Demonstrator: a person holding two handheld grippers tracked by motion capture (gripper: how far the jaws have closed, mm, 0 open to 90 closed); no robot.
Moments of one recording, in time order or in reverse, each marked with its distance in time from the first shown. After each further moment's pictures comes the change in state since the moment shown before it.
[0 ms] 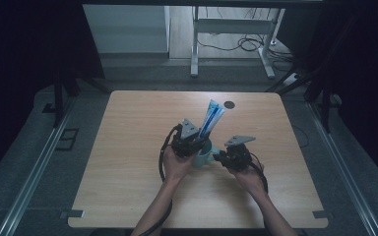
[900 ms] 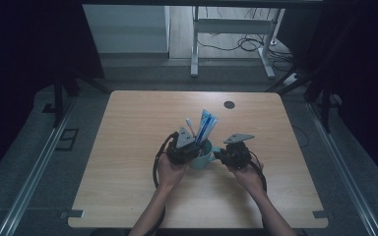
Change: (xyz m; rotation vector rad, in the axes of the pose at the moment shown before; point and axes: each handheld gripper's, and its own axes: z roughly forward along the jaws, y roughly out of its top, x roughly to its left) left arm -0.001 -0.024 -0.011 0.036 -0.015 0.065; right arm -0.002 0.005 0.002 0.013 -0.046 0.024
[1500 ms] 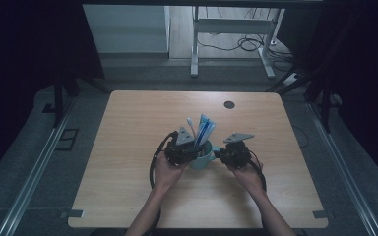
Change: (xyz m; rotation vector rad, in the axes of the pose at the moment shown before) left arm 0.002 0.008 -0.005 0.098 -0.050 -0.029; right arm -0.001 0.001 0.001 -0.002 -0.004 0.002
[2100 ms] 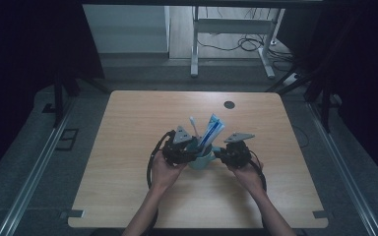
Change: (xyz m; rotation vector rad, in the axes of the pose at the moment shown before) left arm 0.003 0.001 -0.012 -0.002 -0.007 -0.018; right arm -0.002 -0.001 0.000 -0.008 0.013 0.002
